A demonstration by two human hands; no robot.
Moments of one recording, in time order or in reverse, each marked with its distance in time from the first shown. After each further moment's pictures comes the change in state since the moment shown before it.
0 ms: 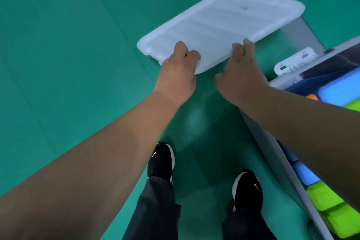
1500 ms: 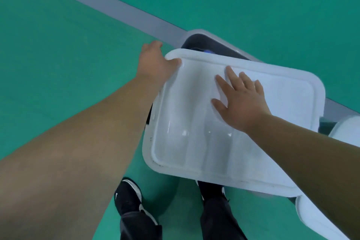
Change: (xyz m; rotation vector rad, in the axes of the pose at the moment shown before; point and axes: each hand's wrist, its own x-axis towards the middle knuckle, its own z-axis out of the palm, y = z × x) left_hand 0.113 0.296 0.059 -0.201 -0.313 -0.037; right_hand -0.153 0.306 -0.076 -0.185 -0.027 0.319
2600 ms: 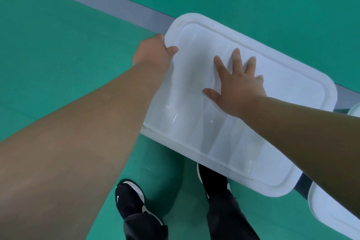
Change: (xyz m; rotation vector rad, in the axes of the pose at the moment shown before) left_hand 0.019 0.010 0.018 0.300 -0.109 0.033; right_hand 0.033 -0.014 0.017 0.014 -0.005 0.148
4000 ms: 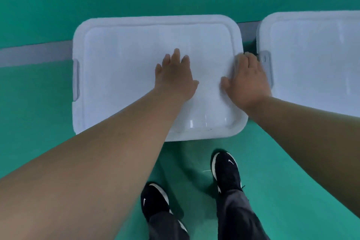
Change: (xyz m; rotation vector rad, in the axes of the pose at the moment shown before) left_hand -0.160 0.138 0.137 0.507 -0.198 0.712; right_hand -0.168 0.135 0.096 0.454 0.321 0.566
